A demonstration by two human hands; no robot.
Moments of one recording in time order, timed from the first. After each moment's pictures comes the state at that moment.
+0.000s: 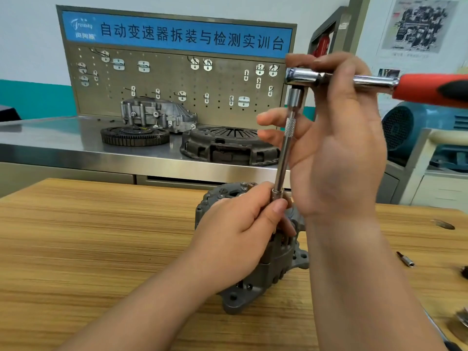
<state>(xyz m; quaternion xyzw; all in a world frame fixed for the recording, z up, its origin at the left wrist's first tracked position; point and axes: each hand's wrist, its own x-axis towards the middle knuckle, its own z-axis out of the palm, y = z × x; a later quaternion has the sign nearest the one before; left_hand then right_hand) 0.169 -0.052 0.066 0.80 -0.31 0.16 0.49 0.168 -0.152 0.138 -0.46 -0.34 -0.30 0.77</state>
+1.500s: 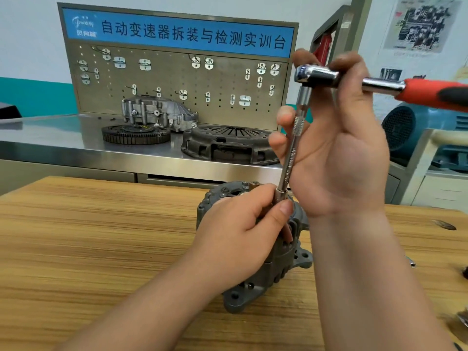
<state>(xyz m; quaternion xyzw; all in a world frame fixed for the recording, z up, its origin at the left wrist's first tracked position) 0.170 -0.054 0.064 0.80 -0.30 0.17 0.48 0.171 -0.158 0.140 -0.39 -0.37 -0.17 0.83</state>
